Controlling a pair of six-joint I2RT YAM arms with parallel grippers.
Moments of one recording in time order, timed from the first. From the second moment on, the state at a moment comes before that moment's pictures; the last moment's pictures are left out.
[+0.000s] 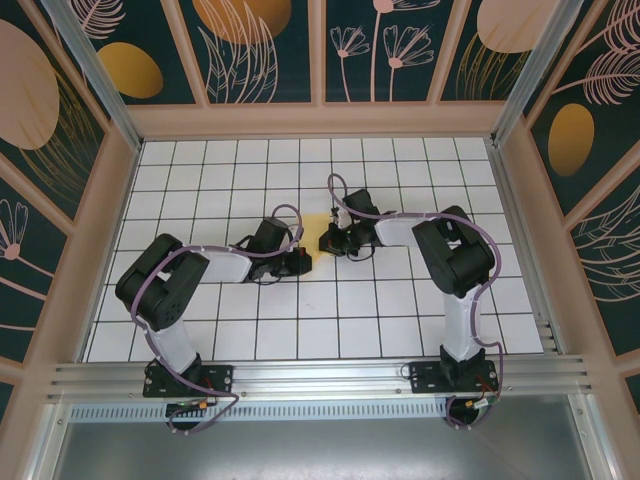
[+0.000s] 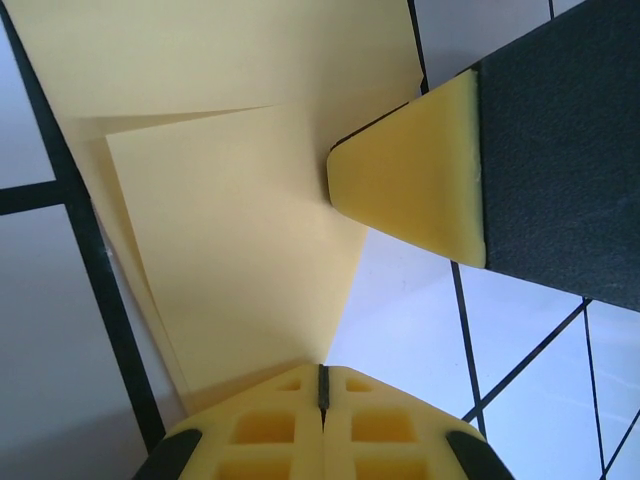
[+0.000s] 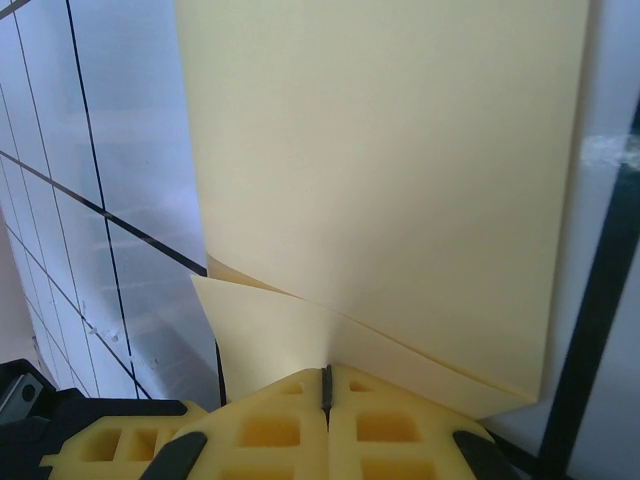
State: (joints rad) left arm -0.60 1.78 0.74 0.17 0.40 -0.65; right arm 0.56 2.01 1.11 -0.10 -0.59 0.68
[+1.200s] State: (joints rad) left arm -0.60 1.71 0.78 0.27 0.40 -0.80; right arm 0.45 1.75 0.93 0.03 -0.47 0.93
